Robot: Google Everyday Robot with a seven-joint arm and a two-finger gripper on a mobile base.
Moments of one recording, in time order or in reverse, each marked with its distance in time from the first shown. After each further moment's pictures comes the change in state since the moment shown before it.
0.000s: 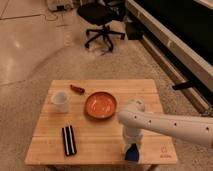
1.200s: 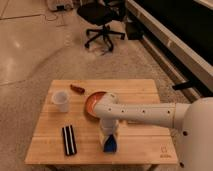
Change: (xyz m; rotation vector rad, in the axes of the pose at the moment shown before) arm -0.104 0.074 -0.005 0.008 -0.055 -0.168
